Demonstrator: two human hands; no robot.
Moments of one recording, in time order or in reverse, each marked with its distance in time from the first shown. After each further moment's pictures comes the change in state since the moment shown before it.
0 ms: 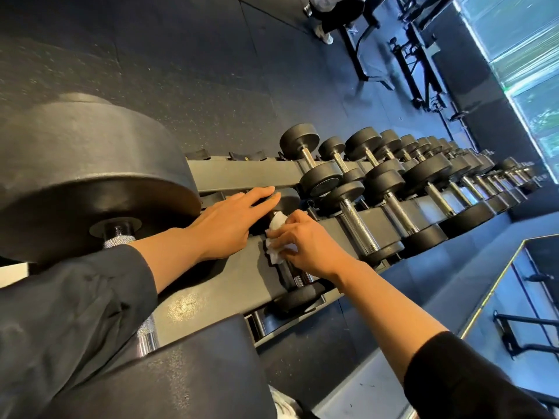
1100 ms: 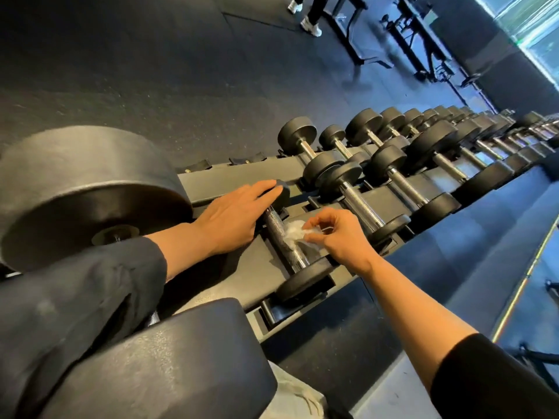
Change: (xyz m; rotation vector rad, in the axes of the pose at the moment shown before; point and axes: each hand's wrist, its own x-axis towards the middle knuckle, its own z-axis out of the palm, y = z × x) left_hand 0.008 0.028 -0.013 0.149 -0.020 0.042; right_hand -0.047 0.027 0.020 0.780 0.400 0.455
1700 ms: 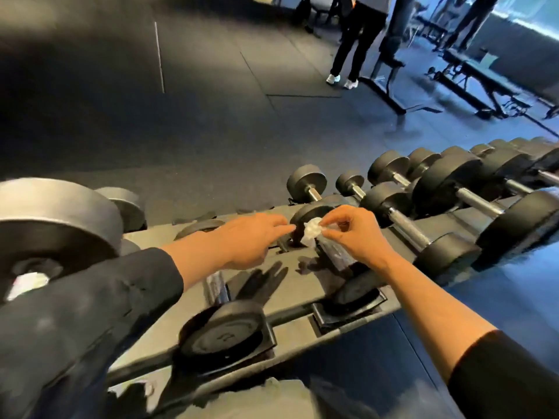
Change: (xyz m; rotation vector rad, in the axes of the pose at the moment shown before) left_hand 0.118 0.107 0.018 0.333 -0.255 -0.076; right_hand 0.078 0.109 -0.121 -0.092 0.124 -0.352
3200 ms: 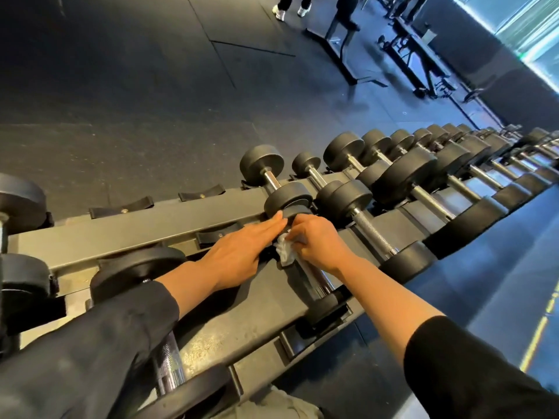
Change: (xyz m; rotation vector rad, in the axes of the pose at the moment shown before) left_hand 0.089 -0.020 0.062 -0.593 0.192 0.066; right_hand 0.050 0.016 0.007 -0.443 -0.335 -0.018
